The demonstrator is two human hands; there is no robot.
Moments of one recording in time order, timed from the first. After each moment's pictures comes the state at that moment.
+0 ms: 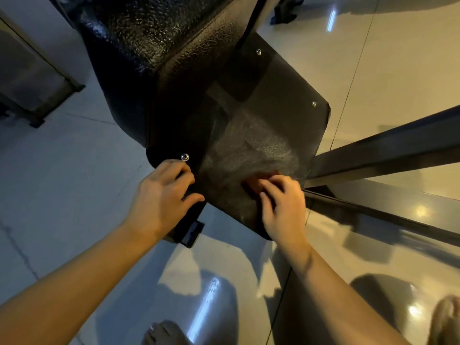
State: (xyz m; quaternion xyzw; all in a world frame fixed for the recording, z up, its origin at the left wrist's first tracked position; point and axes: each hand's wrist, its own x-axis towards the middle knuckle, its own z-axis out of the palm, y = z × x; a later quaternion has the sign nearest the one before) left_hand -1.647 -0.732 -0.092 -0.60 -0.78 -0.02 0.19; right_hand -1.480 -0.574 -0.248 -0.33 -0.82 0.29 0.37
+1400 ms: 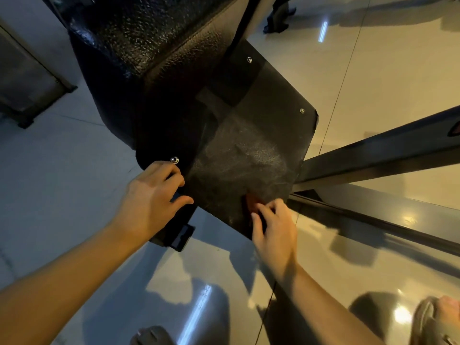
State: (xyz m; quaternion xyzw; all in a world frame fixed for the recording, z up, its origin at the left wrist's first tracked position) left_hand -1.650 -0.731 -0.094 -0.60 -0.77 -0.02 0.19; right_hand -1.447 -0.607 -0.253 -0.38 -0.81 0.32 0.32
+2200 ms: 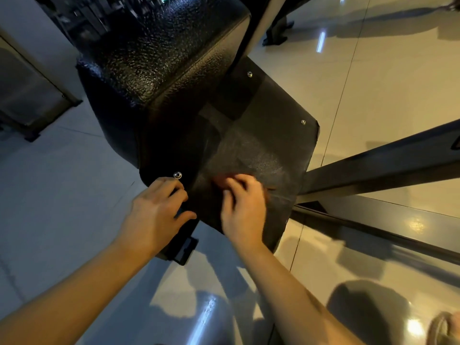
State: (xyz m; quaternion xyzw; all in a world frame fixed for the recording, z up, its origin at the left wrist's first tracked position) left_hand -1.646 -0.728 -0.091 -0.60 -0.78 -0.01 0.19; right_hand -1.531 -0.601 -0.189 -0.37 -0.76 0.36 0.40
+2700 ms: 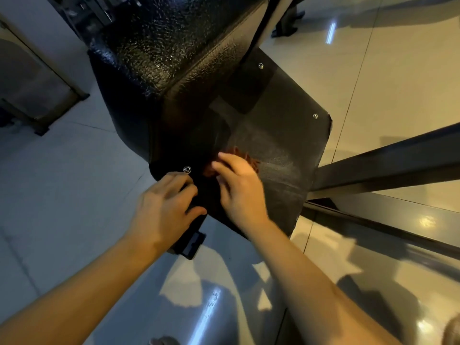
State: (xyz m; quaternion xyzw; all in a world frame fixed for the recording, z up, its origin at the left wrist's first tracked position) left_hand -1.645 -0.729 -0.092 -0.58 -0.80 0.00 0.17; right_hand -1.550 -0.585 -0.169 -0.21 -0.83 0.32 0.41
